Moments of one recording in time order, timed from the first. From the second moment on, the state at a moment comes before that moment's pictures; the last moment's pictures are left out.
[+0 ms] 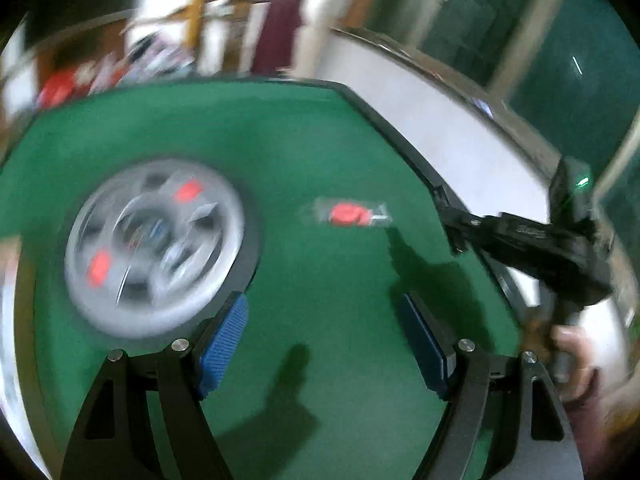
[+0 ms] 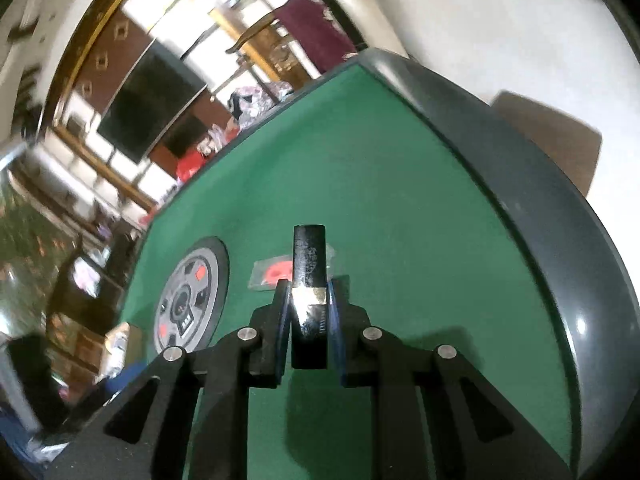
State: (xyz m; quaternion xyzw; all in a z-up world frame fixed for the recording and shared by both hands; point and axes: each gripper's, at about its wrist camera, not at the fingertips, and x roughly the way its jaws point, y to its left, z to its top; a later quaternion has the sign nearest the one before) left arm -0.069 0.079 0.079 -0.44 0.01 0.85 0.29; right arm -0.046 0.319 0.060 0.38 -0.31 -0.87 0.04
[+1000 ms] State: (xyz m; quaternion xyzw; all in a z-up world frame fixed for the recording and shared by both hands) left arm -0.113 0.176 0.036 -0.47 0.20 0.79 0.34; right arm -0.042 0.343 0.034 0.39 -0.38 -0.84 0.05
